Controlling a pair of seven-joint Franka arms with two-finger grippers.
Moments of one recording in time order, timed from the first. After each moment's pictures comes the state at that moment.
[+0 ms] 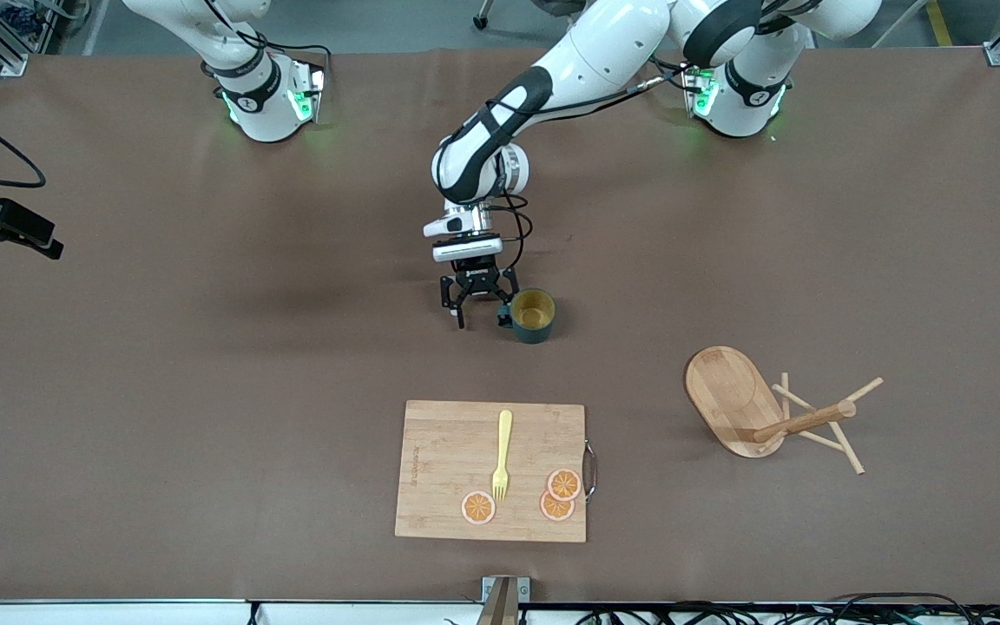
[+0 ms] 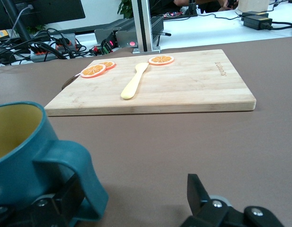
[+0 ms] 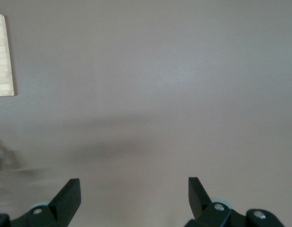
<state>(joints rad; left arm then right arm) -0.94 0.96 -0.19 -1.53 1.65 2.05 -2.25 -0.06 -0.02 -0.04 -1.65 0.00 1.65 -0.04</state>
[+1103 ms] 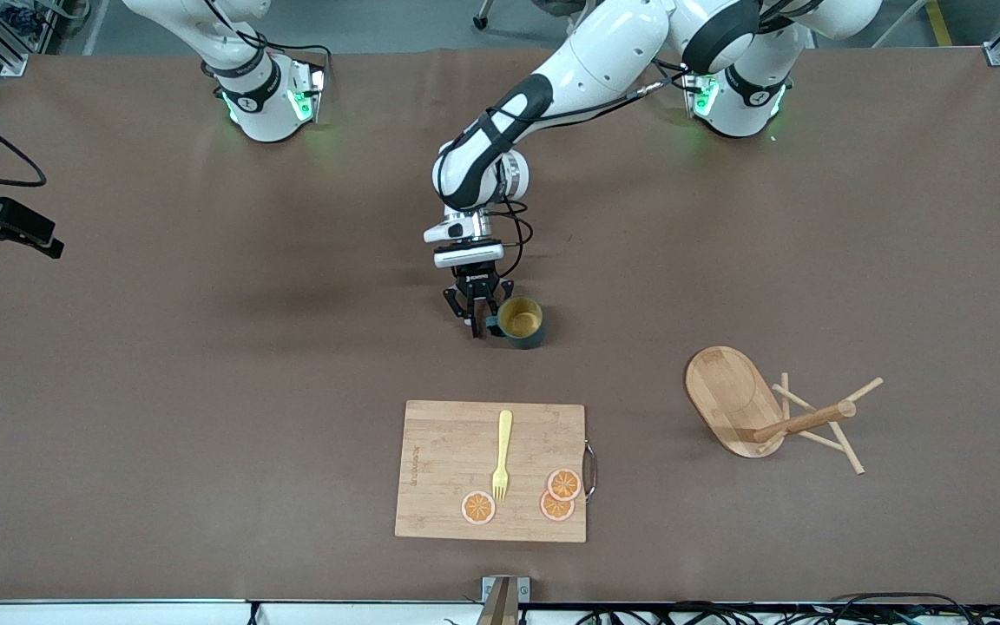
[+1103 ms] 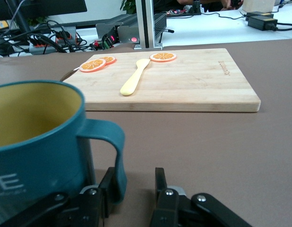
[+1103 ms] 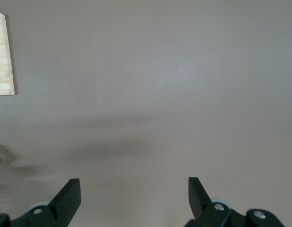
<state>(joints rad) -0.93 0.98 -0.19 -1.50 1.65 2.07 -2.29 -0.06 -0.02 -0.04 -1.65 0.00 1.64 -0.04</state>
